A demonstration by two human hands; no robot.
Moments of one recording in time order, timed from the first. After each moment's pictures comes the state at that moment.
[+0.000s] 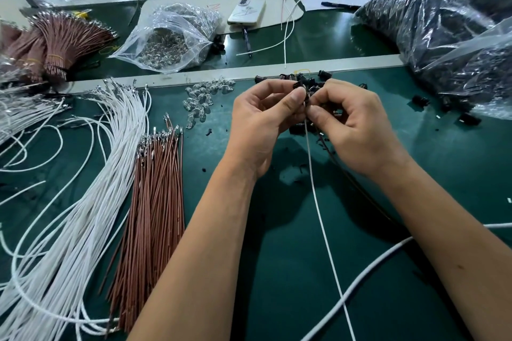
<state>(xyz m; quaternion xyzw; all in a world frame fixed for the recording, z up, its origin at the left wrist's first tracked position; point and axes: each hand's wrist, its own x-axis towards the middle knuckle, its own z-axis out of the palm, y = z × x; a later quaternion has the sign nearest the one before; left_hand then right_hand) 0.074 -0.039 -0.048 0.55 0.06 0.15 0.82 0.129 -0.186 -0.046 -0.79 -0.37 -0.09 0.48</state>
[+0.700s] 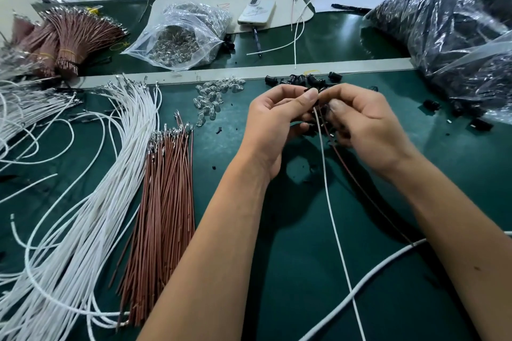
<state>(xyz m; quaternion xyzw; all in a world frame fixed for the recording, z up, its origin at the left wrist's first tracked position) 0.074 -0.038 -0.044 0.56 0.12 0.10 0.82 0.135 -0.184 -0.052 -0.74 -0.30 0.08 0.60</state>
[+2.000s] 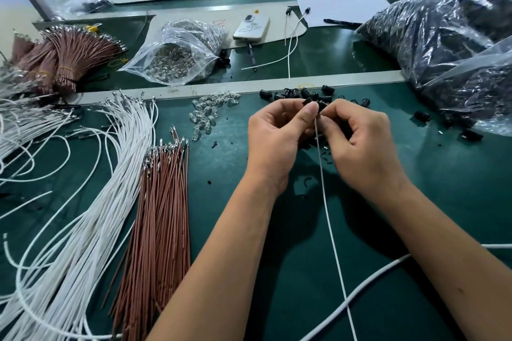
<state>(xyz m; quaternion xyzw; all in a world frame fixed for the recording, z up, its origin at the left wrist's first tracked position) 0.083 -0.056 -0.055 0.54 0.10 0.19 0.81 0.125 -0.185 -0.057 -0.81 -0.32 -0.15 0.48</state>
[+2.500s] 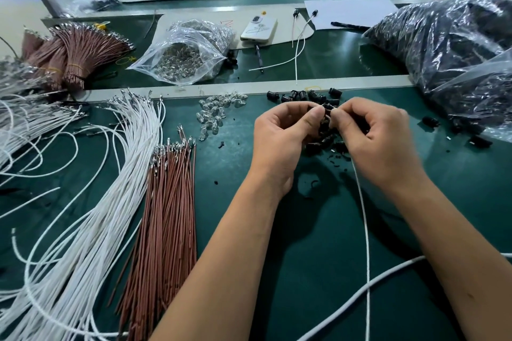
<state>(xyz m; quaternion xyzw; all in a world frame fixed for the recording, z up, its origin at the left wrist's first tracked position) 0.082 -0.052 -0.058 0.54 0.10 0.17 0.82 0.133 -0.189 -0.047 -0.82 -0.30 -0.16 0.45</state>
